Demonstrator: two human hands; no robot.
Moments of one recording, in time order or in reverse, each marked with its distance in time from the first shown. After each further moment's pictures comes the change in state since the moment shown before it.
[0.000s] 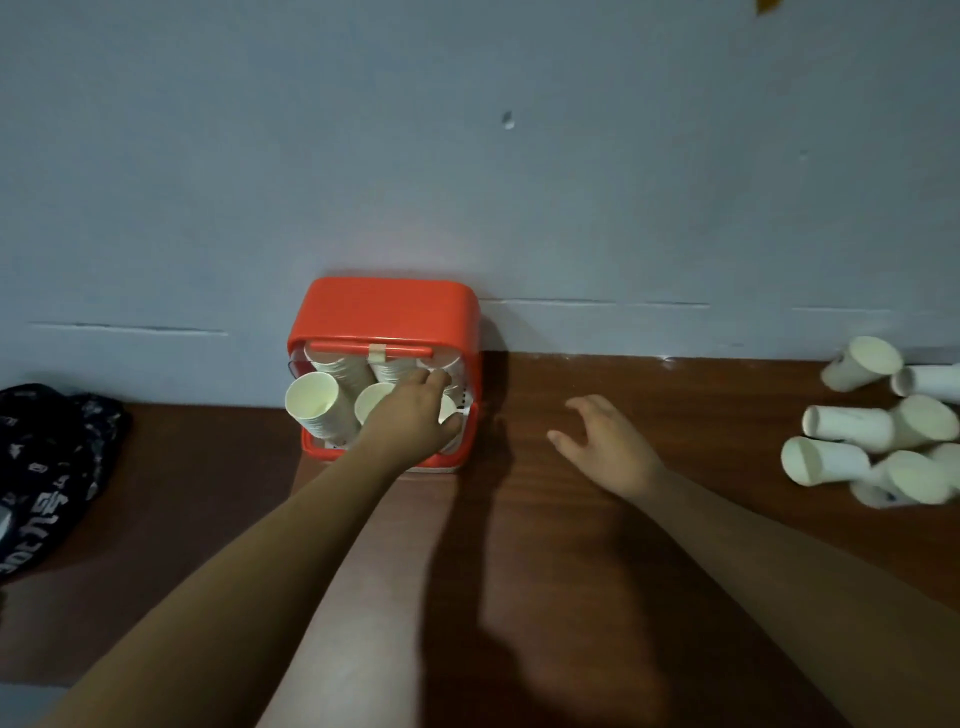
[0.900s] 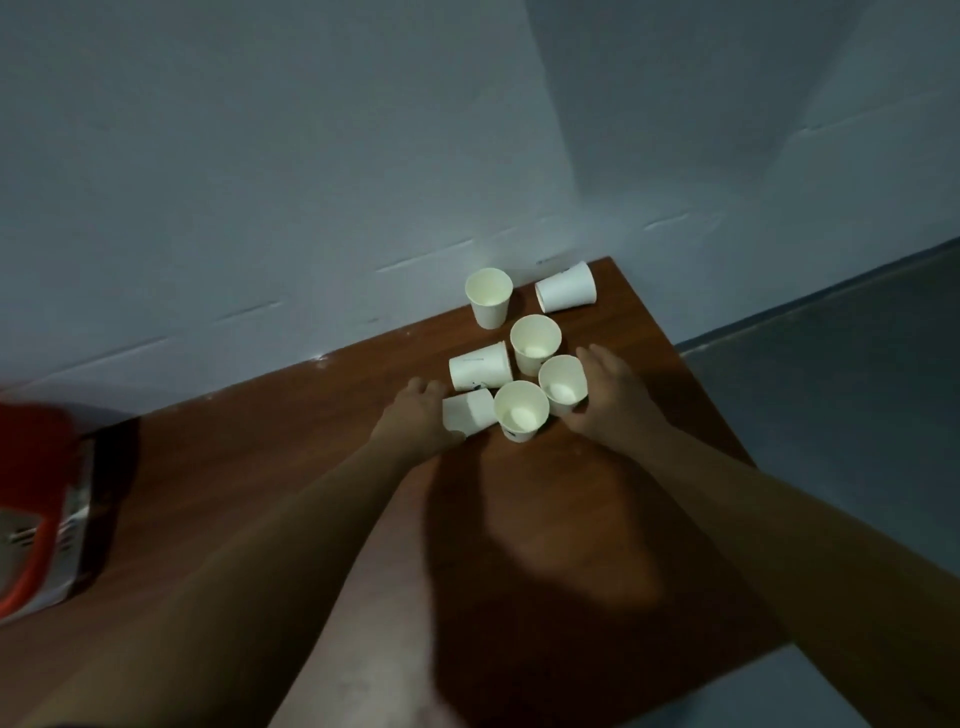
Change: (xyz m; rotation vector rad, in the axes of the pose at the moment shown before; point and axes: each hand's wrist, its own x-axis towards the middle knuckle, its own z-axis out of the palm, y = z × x) left_hand 0.136 0.459 0.262 0.114 -0.371 0.154; right_hand -0.146 0.482 -0.150 -0.045 0.294 0.310
